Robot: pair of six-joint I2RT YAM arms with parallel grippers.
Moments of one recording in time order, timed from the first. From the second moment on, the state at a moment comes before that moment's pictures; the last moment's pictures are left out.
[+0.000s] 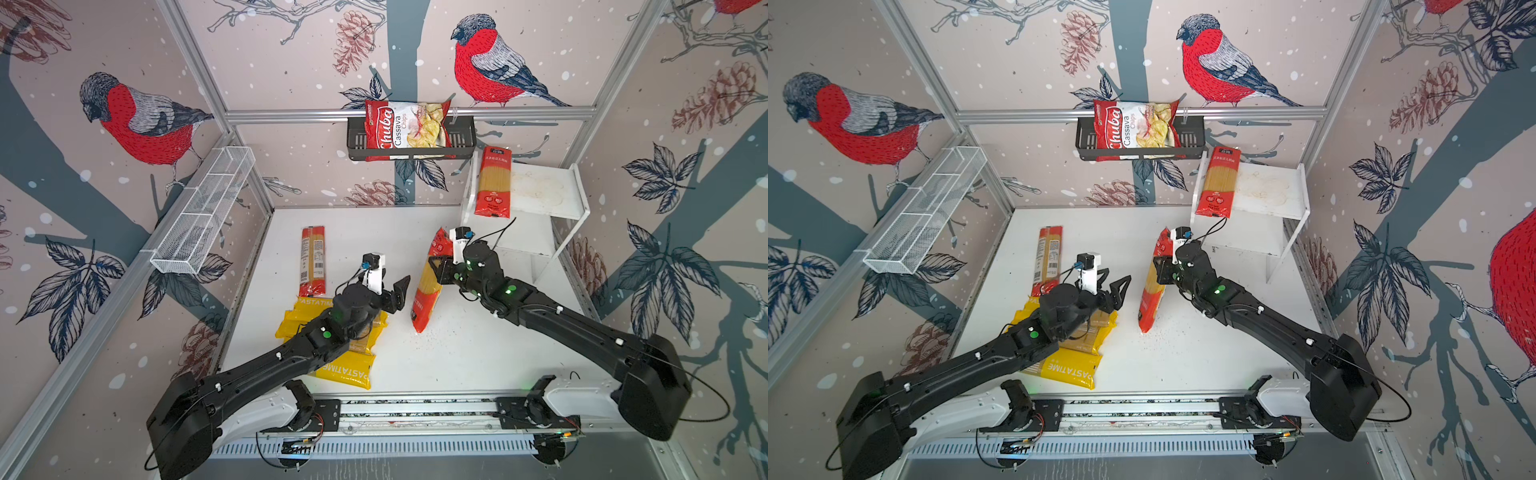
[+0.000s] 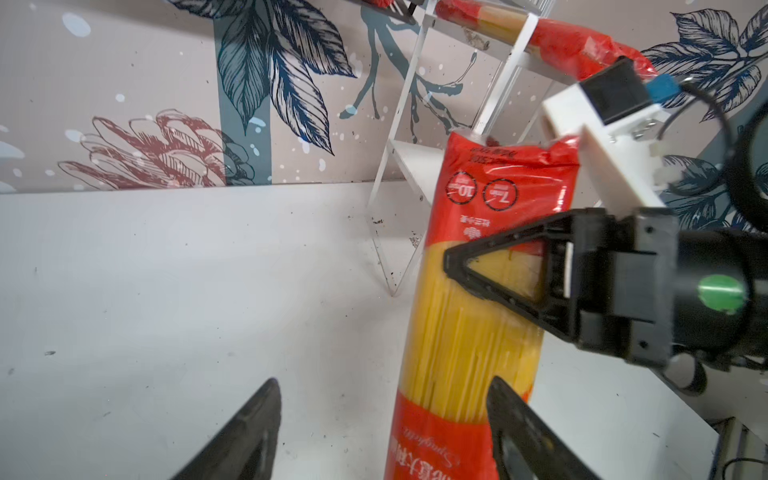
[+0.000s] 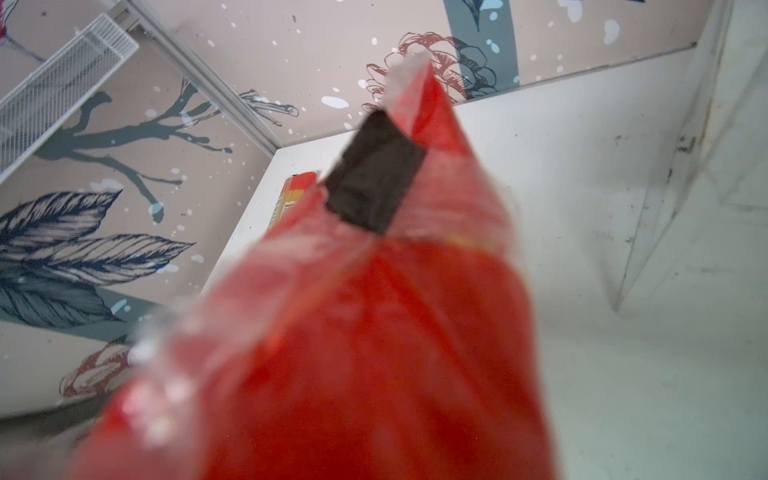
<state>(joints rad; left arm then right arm) -0.81 1.03 0.60 0.23 -0.17 -0.37 0.75 1.28 0.89 -0.03 0.01 0.52</state>
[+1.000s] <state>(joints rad) -0.64 1.19 0.55 0.58 0.71 -0.39 0.71 1.17 0.95 0.01 -0.74 0.13</state>
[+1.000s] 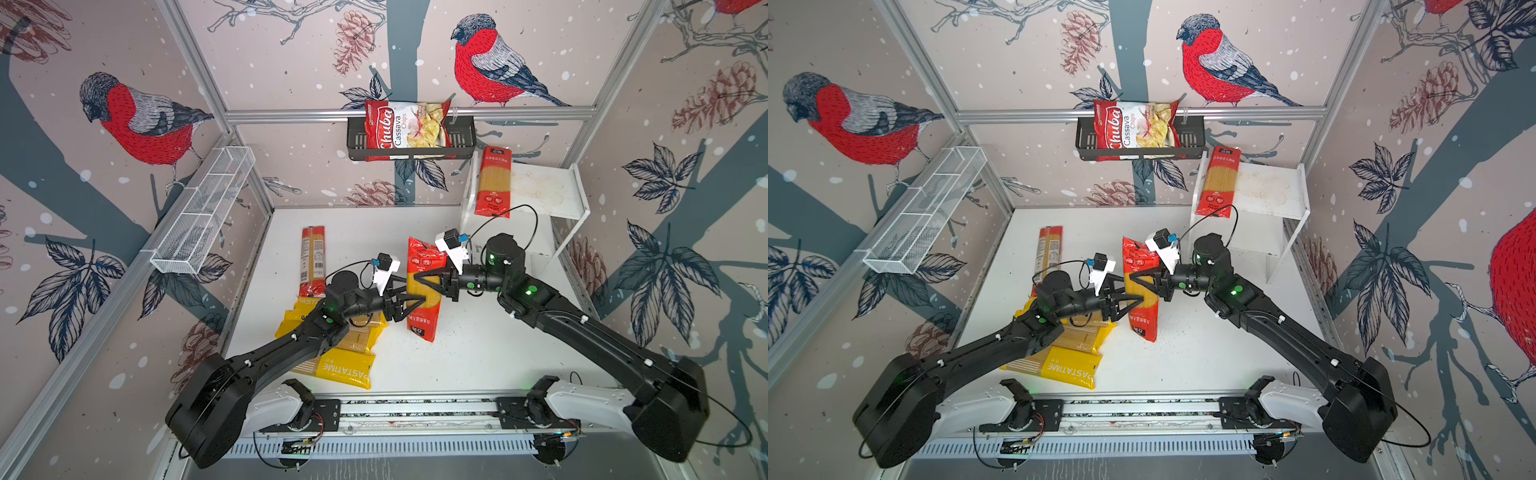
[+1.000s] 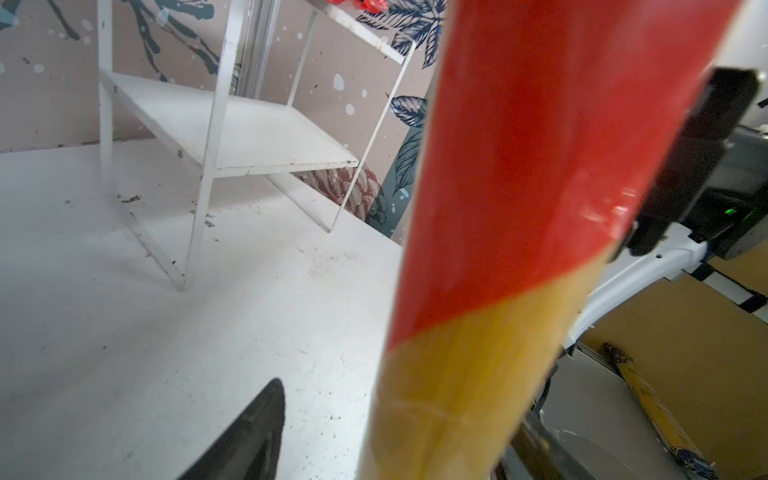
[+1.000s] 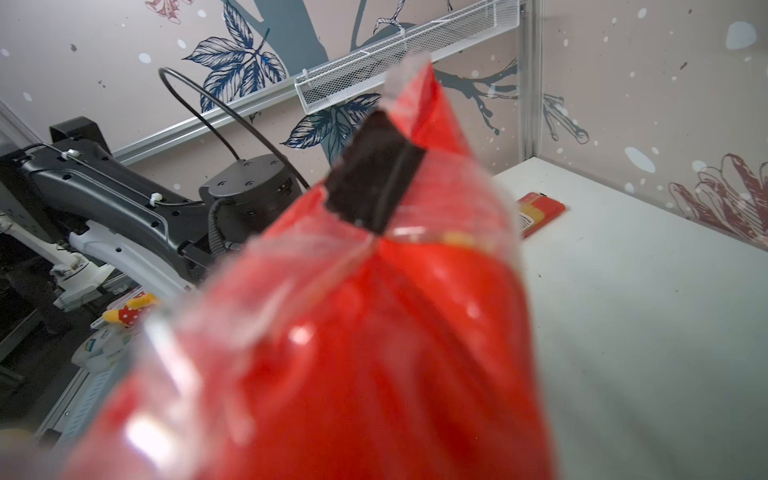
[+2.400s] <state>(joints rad) -0.52 1.30 0.67 0.62 0.41 -0.67 0.58 1.08 0.58 0.31 -0.55 0.50</state>
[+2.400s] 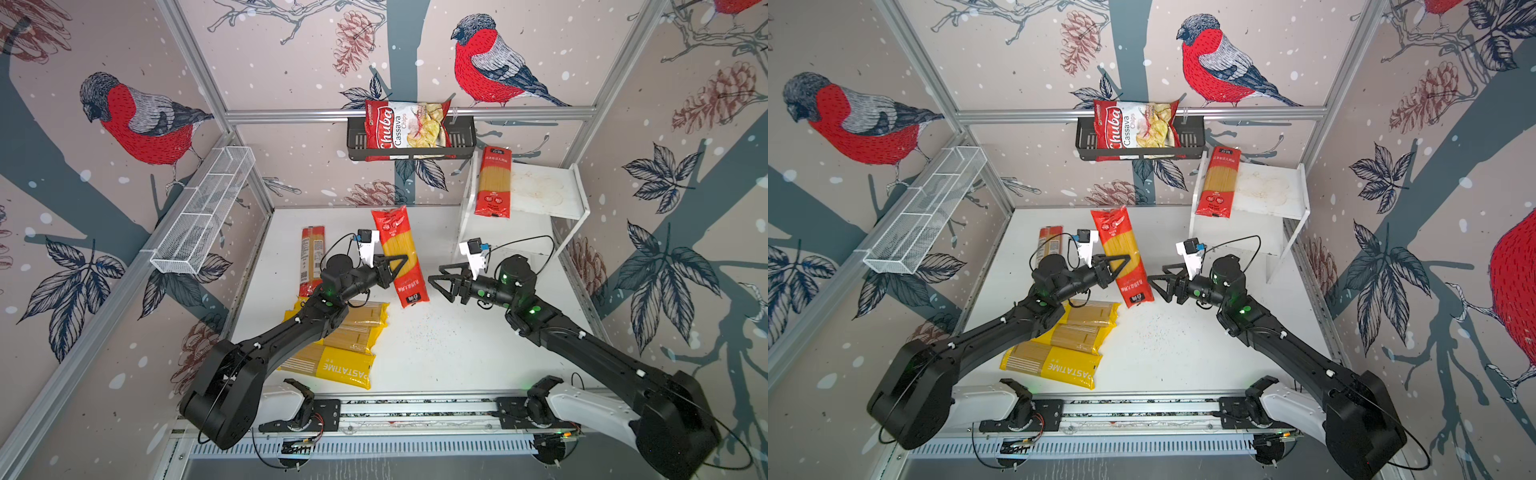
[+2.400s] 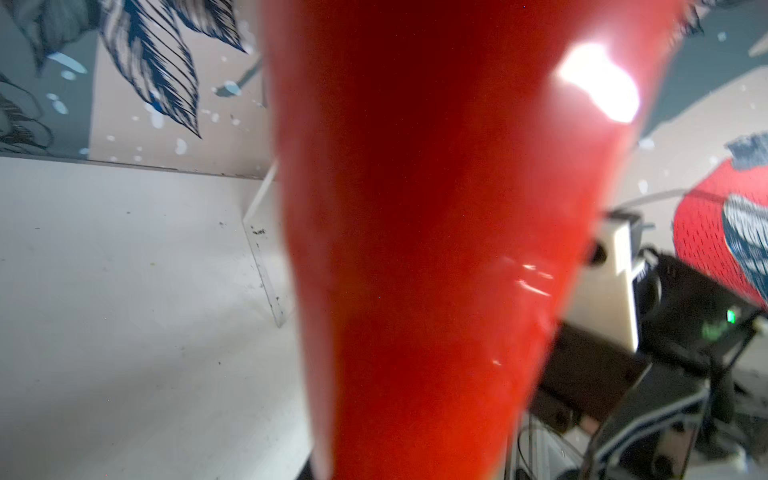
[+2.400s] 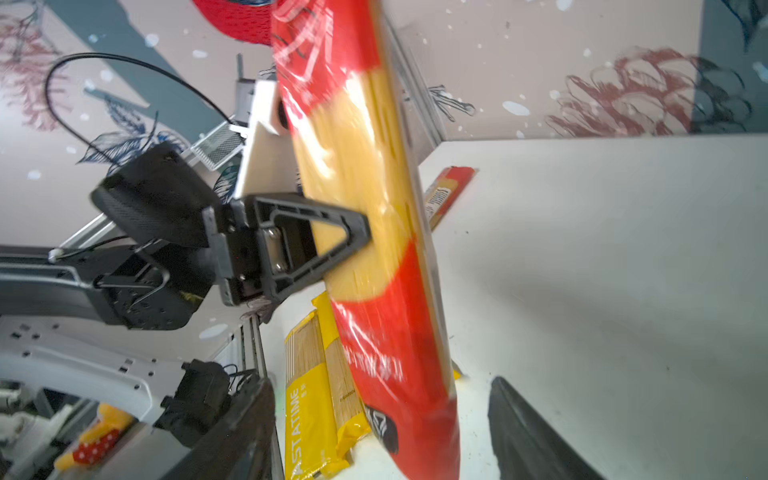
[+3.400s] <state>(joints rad) -0.49 1.37 0.86 0.28 0.44 -0.61 0.59 0.96 0.51 0.31 -0.26 0.72</state>
